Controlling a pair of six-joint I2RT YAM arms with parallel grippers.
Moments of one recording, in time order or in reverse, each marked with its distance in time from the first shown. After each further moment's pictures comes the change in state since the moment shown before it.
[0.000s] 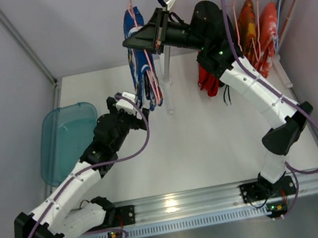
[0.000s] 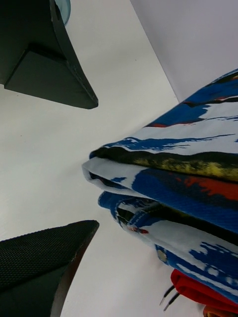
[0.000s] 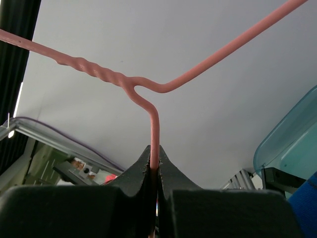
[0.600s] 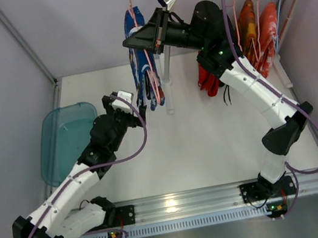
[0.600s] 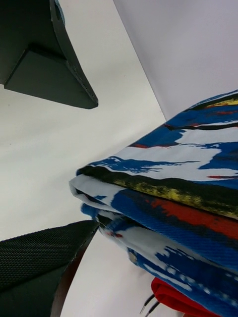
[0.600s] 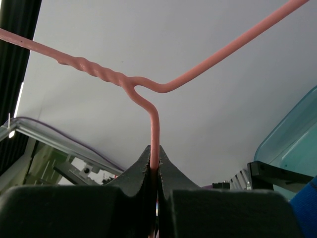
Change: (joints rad) left arm 0.000 -0.002 0.031 0.038 -0.043 0.019; right arm 0.000 0.000 0.001 0.000 0.000 0.004
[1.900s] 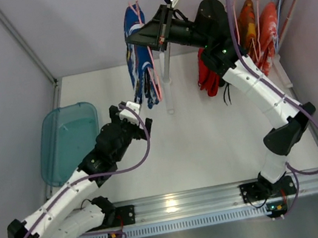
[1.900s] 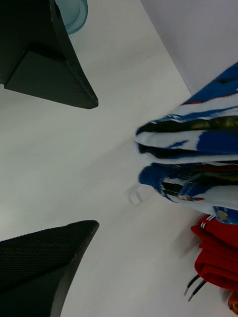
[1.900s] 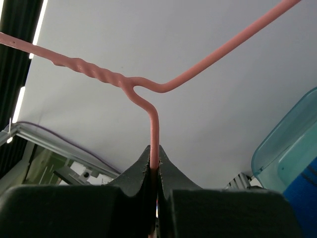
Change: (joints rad) left arm -0.130 -0.127 -0.051 -0.200 -0.051 -0.003; right arm -0.036 -0.024 -0.017 0.003 0.000 0.011
